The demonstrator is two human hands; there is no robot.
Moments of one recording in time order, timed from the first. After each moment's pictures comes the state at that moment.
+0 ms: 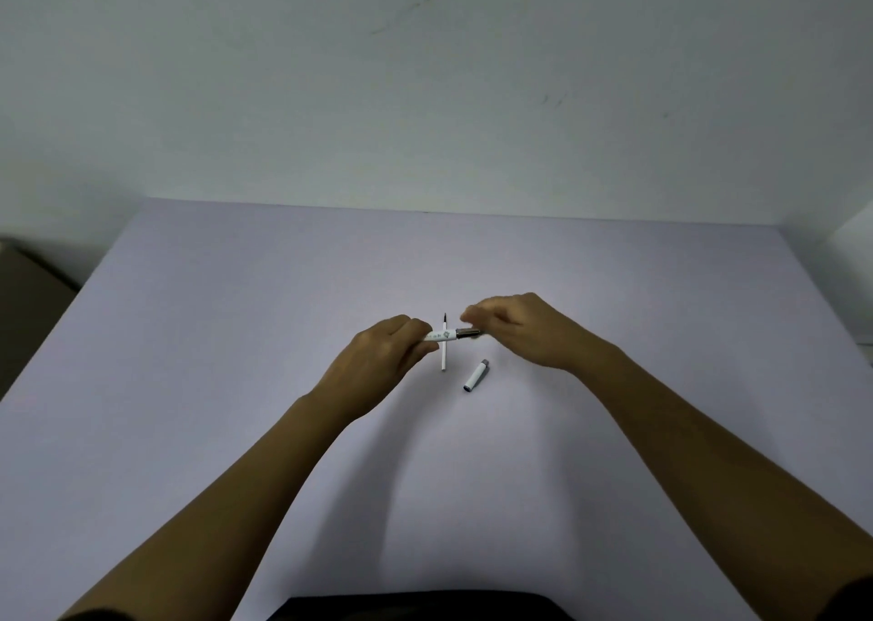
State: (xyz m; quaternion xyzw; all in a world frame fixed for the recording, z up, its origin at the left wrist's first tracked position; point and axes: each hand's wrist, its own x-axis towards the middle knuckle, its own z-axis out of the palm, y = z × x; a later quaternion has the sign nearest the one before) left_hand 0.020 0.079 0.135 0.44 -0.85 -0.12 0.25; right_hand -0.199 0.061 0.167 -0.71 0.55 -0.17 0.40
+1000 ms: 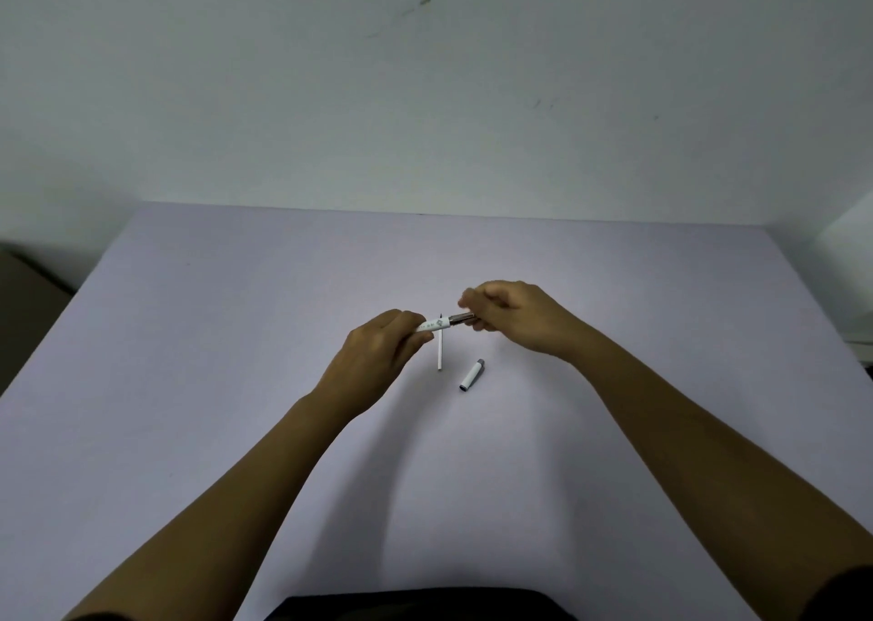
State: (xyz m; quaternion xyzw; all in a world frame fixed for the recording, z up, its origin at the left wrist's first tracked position) left_hand 0.015 0.080 0.136 0.45 -0.83 -0.14 0.30; right_hand -0.199 0.061 0.178 -0.66 0.55 -0.24 0.45
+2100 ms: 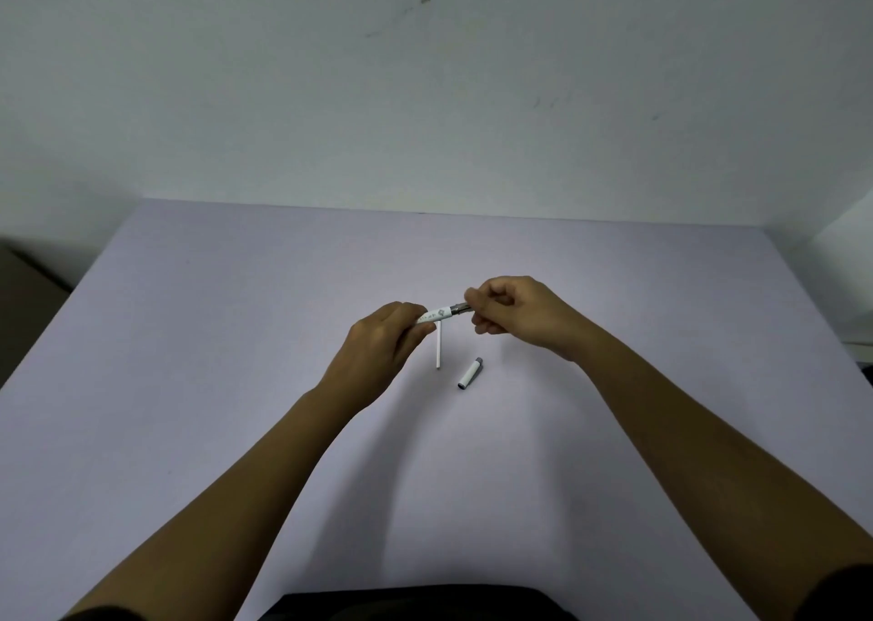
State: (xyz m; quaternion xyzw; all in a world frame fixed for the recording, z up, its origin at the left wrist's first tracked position) left_hand 0.010 0.081 0.142 0.46 -0.82 -0.15 0.31; right_hand -0.202 0.061 0.176 -0.61 0.56 -0.27 0.50
